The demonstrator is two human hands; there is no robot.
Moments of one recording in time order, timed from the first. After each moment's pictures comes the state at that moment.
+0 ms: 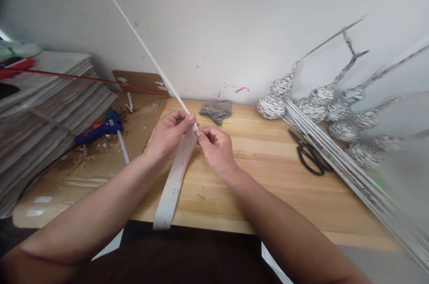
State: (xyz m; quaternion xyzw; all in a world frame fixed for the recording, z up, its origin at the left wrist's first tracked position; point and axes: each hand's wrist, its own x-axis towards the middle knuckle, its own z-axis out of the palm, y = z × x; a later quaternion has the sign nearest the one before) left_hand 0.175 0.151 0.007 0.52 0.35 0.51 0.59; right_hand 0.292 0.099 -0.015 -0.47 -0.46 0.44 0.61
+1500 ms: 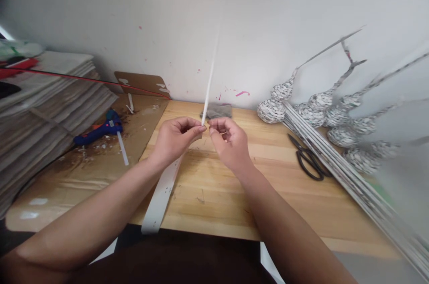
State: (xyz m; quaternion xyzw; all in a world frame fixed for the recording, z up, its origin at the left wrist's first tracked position) left_hand 0.175 0.143 0.016 0.67 0.39 0.46 0.44; right_hand 0.323 0.097 0.006 -0.52 -0.55 0.32 0.57
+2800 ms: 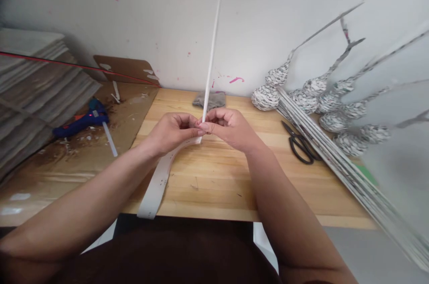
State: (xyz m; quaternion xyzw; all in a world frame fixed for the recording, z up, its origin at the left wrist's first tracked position) left_hand 0.174 0.141 0.013 0.69 0.35 0.32 0.55; right_hand 0.353 0.097 0.025 -0.47 -0.59 0.47 0.46
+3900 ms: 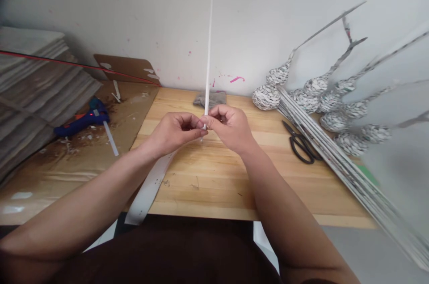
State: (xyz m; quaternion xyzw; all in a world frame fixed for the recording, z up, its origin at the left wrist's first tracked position) left_hand 0.176 0.137 0.016 0.72 0.35 0.32 0.51; right_hand 0.344 0.100 0.017 -0.49 -0.59 0.37 0.53
